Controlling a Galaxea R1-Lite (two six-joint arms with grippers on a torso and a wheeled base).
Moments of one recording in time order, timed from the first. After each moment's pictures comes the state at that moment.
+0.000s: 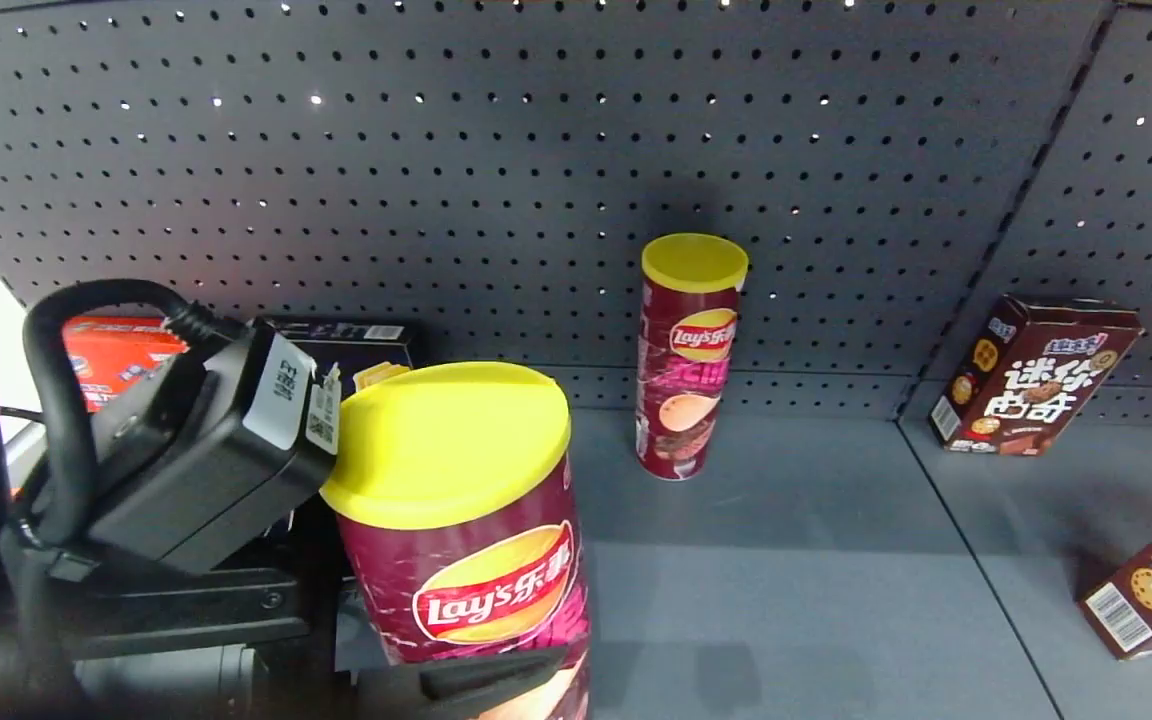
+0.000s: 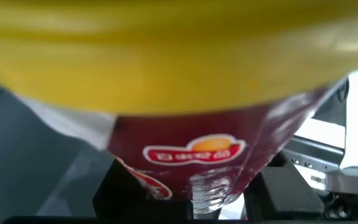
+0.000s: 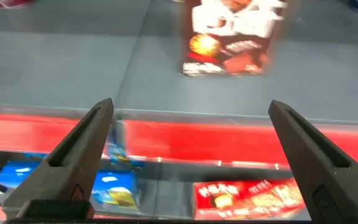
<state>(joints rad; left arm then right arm) -0.78 1.25 -0.77 -0.16 -0.37 0.17 0.00 0.00 0.00 0.00 0.01 -0.01</state>
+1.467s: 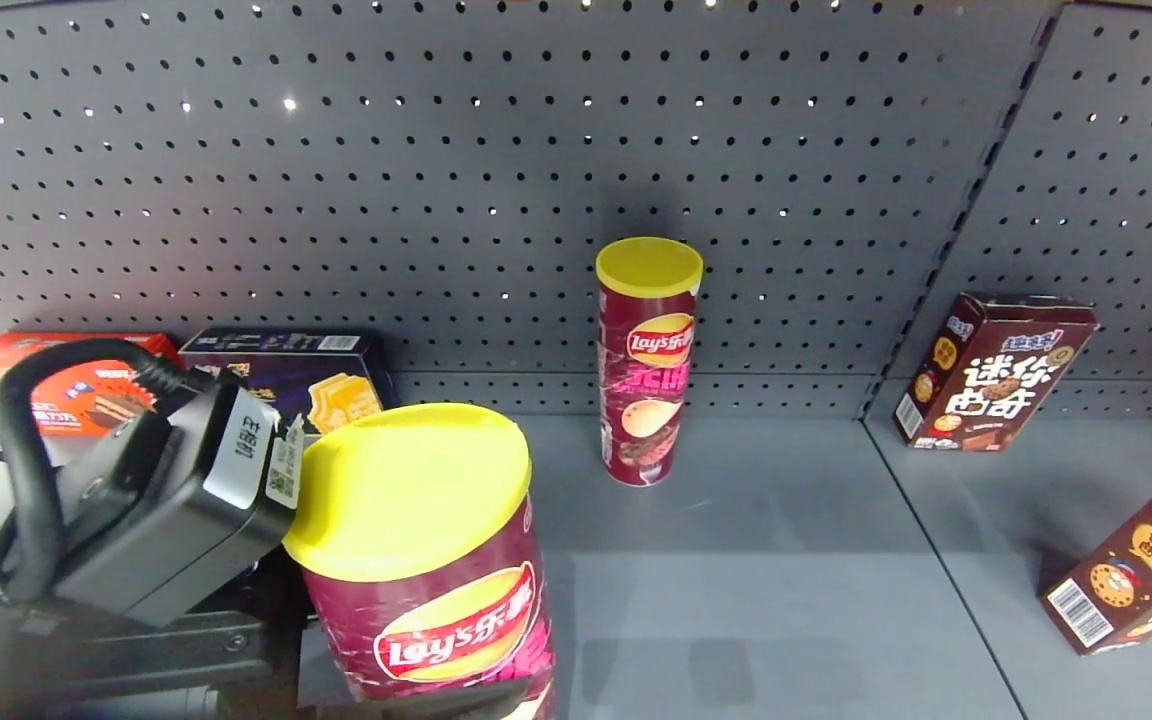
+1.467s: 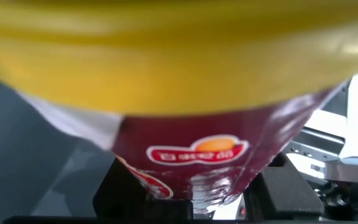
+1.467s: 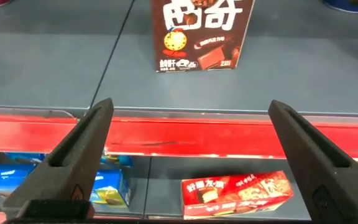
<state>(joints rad) -0.77 1.21 -0.70 -0.16 -0.37 0.17 0.00 0.00 0.00 0.00 0.00 -0.01</state>
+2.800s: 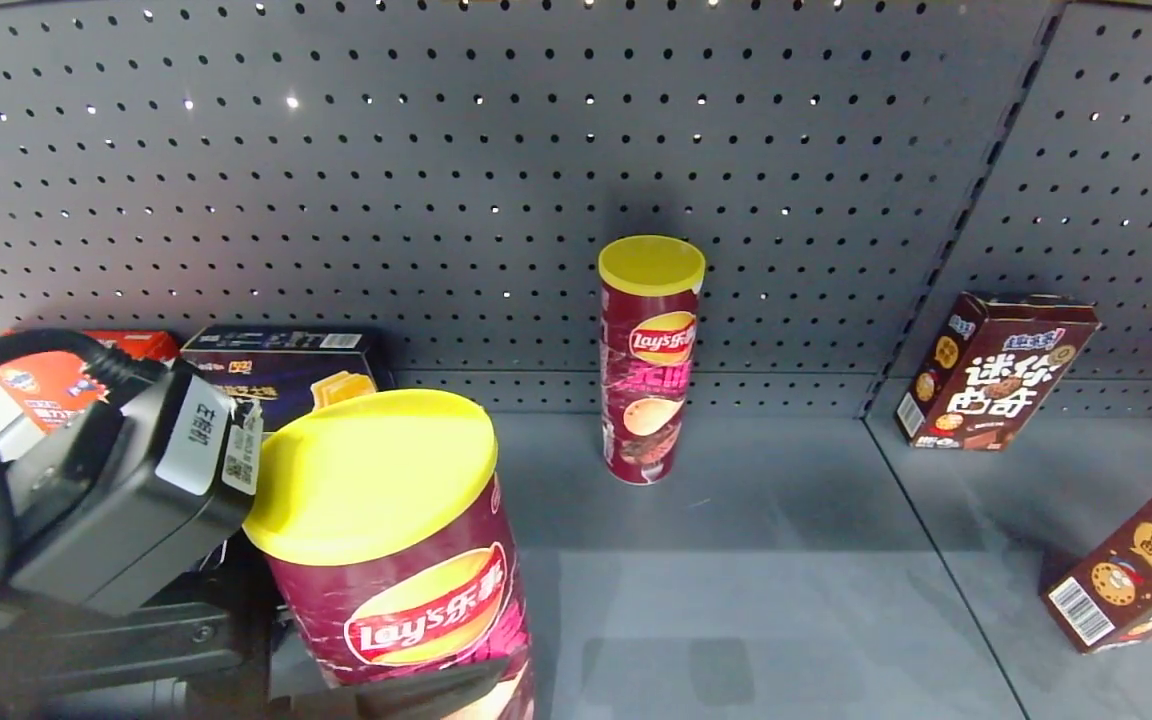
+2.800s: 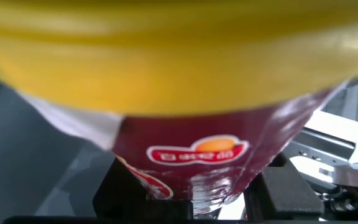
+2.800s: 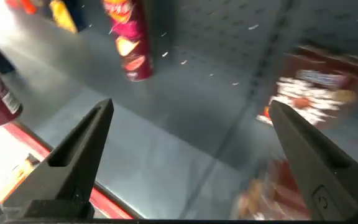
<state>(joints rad) -0.74 1.18 -0.69 -0.16 -0.34 0.17 0.34 0.82 -0.74 0.00 0.22 -0.11</state>
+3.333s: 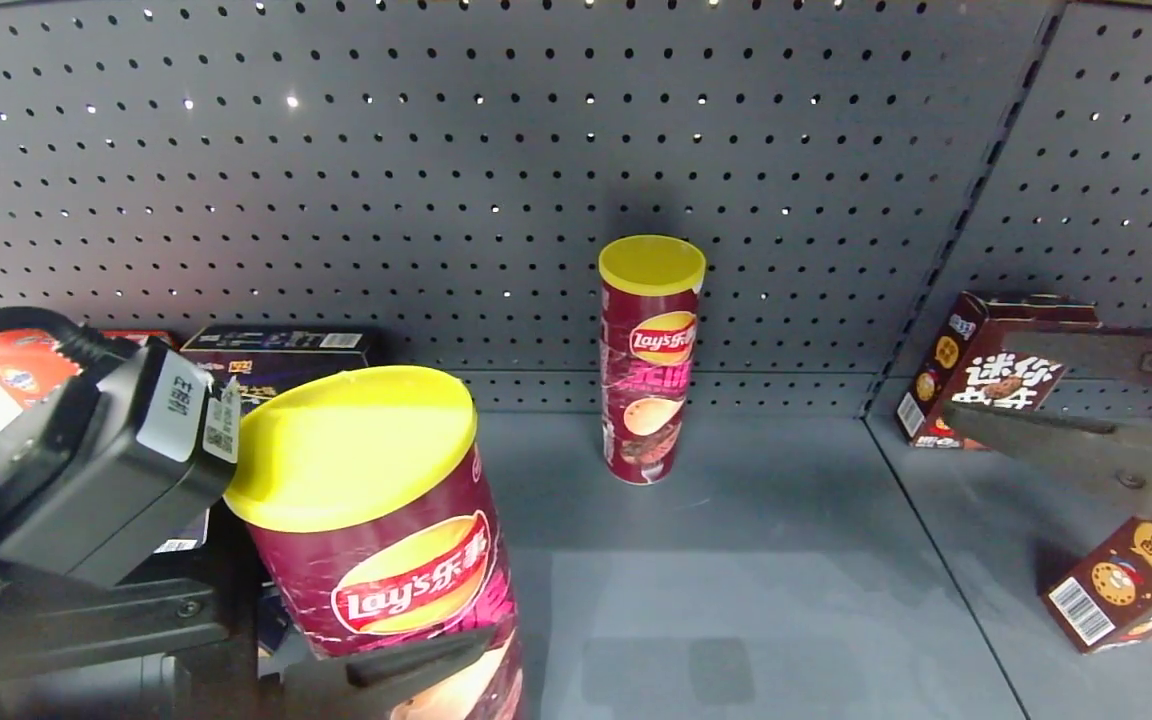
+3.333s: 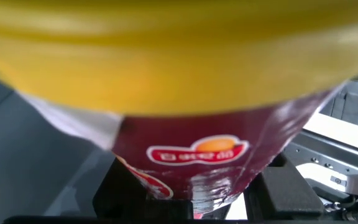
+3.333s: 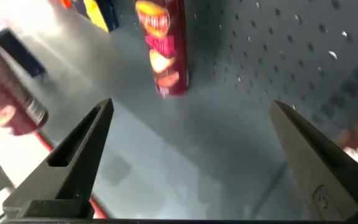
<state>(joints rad) -0.73 1.17 -0.70 -0.16 -0.30 0.17 0.54 1.12 -0.86 -0.14 0.17 -0.09</state>
